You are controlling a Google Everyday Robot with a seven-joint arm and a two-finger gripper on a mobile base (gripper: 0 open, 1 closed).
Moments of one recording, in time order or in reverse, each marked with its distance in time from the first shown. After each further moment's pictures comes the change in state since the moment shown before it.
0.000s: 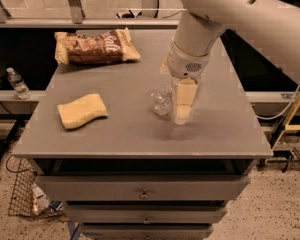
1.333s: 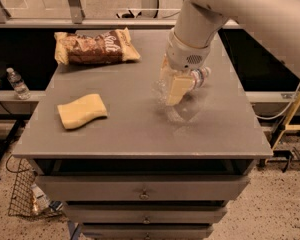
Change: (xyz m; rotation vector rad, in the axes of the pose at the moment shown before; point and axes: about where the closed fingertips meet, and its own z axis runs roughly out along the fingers) arm -0.007 -0.012 -0.016 0.040 -0.020 -0.061
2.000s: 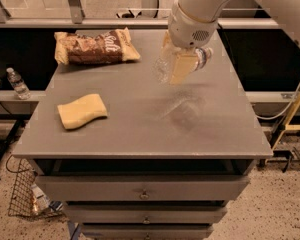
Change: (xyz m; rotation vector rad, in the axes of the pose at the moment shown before) arm -0.010 -0.016 -0.053 0.084 0.003 -0.059
